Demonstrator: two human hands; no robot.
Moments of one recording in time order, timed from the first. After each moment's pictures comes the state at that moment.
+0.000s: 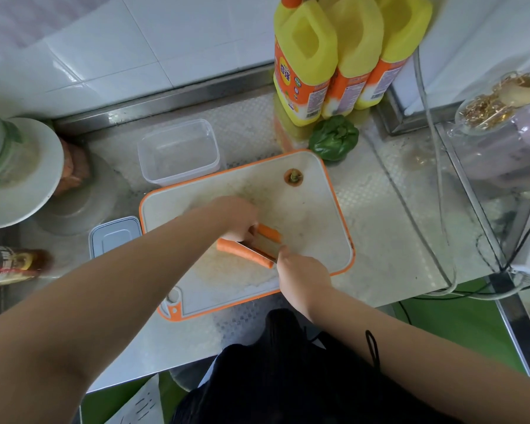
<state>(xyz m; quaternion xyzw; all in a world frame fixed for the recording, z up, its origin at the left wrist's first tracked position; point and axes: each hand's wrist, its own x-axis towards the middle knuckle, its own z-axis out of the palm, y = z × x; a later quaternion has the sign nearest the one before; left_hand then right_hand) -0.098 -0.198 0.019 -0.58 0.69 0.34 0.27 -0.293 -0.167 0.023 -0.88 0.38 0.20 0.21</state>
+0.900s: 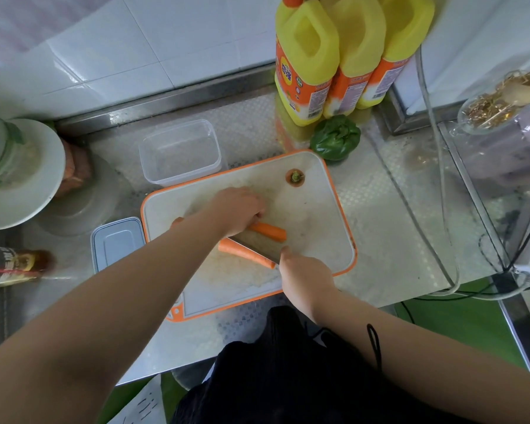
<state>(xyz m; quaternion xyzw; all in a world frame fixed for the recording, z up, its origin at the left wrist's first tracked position) -0.086 -0.195 0.007 -0.65 0.73 0.21 0.09 -0.296 -0.167 0.019 -0.88 0.38 0.20 0.20</state>
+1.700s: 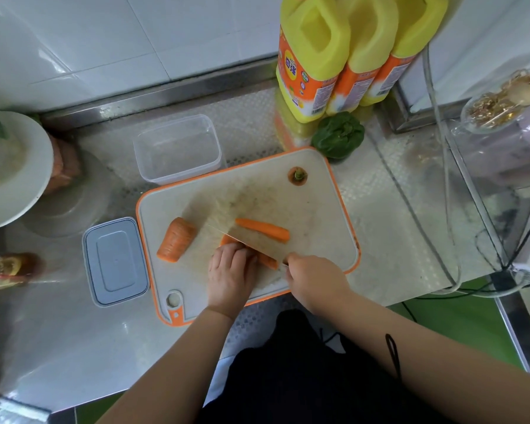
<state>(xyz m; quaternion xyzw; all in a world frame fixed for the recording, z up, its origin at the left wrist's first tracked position) -0.156 -0.065 -0.066 -0.77 0.54 0.02 -0.33 -0.300 -0.174 0.033 -0.87 0.37 0.17 0.27</state>
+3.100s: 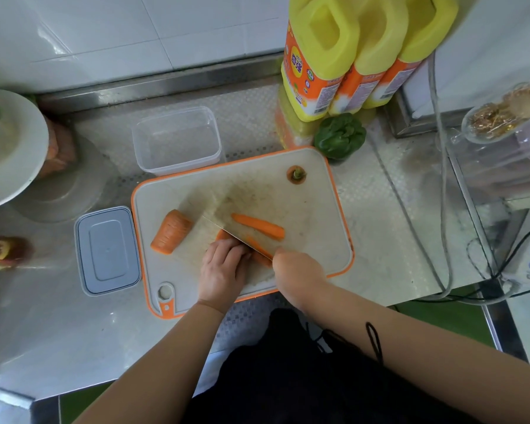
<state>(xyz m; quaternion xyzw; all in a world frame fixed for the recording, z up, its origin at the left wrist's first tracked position) -0.154 -0.065 -0.069 -0.77 0.54 0.01 -0.35 -0.275 -0.173 0.027 -0.84 0.39 0.29 0.24</state>
